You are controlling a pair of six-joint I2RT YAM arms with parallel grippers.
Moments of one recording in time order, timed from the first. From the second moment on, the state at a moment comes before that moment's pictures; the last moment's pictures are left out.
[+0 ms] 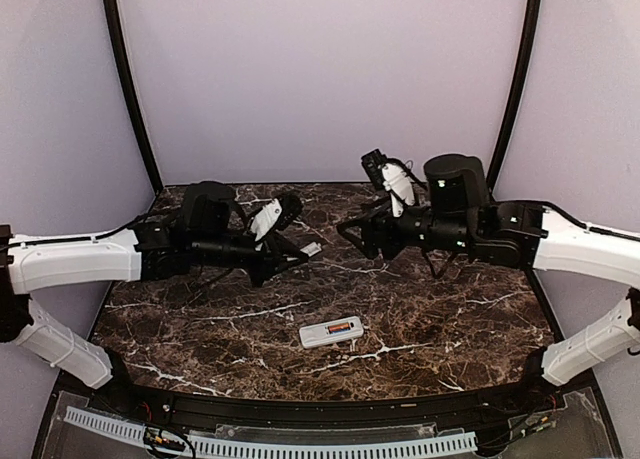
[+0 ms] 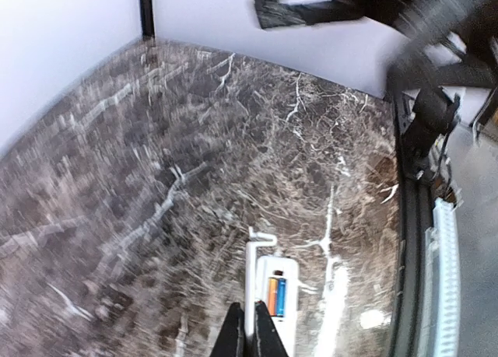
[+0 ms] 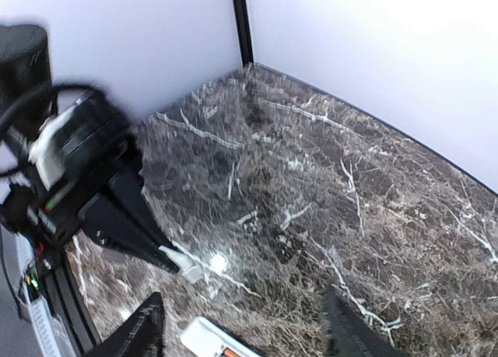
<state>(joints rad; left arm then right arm) -0.84 1.40 0.98 -0.09 0.38 0.02 1.03 1.31 1.13 -0.23 0.09 0.13</state>
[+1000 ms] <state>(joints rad) -1.19 1.42 0.59 1.11 -0.34 1.70 0.95 1.36 1.21 -0.34 -0.47 0.02</state>
